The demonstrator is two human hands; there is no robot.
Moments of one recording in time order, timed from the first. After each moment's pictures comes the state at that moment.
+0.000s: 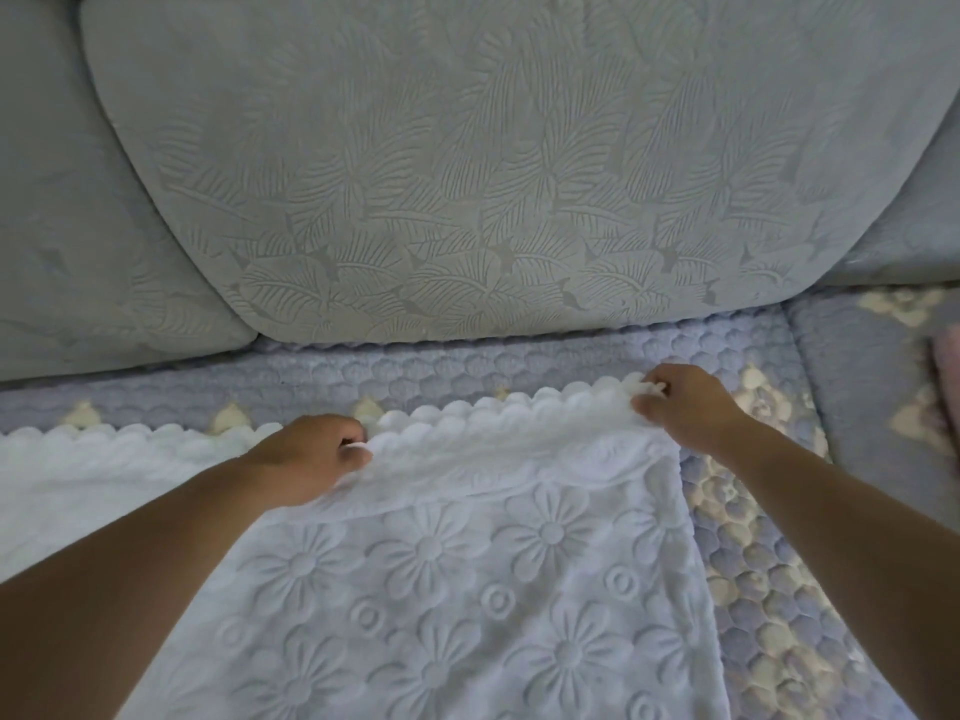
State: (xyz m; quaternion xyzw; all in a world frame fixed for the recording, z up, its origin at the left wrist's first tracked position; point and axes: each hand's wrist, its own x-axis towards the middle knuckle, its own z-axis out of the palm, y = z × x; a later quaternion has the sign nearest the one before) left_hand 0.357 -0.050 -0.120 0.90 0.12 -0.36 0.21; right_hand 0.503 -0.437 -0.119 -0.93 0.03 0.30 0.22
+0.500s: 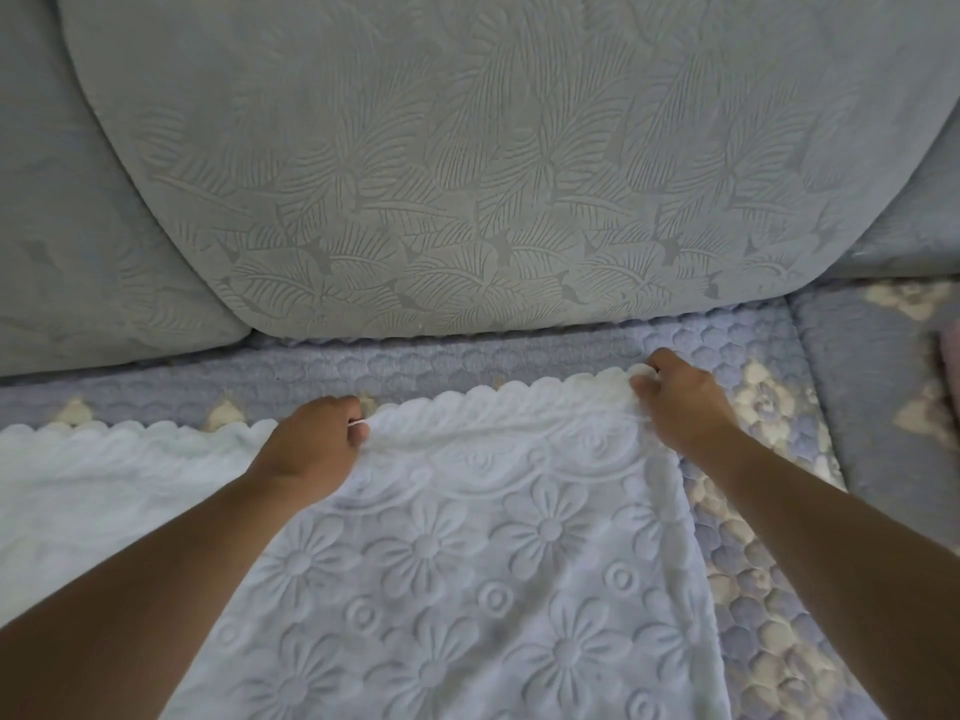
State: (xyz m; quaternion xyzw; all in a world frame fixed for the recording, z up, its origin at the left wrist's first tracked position) left_hand 0.352 -0.064 -0.141 0.95 0.15 -0.20 0.19; right_hand 0.494 -0.427 -0.132 -0.96 0.03 0.23 0.16
